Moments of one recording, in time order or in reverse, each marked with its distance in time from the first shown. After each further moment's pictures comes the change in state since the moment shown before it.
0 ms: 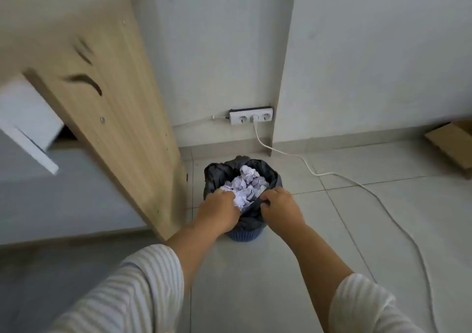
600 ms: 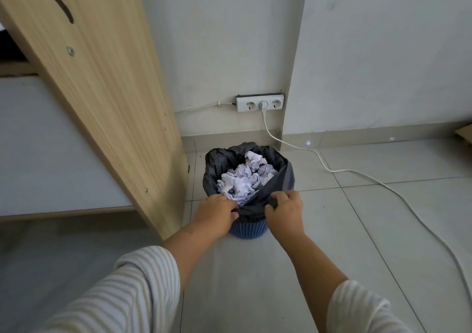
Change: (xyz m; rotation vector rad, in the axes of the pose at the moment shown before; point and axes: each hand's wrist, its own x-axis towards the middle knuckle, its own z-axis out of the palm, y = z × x) left_hand 0.026 -0.047 0.089 0.185 0.083 0.158; right_hand 0.018 0.059 0.100 0.207 0.192 0.104
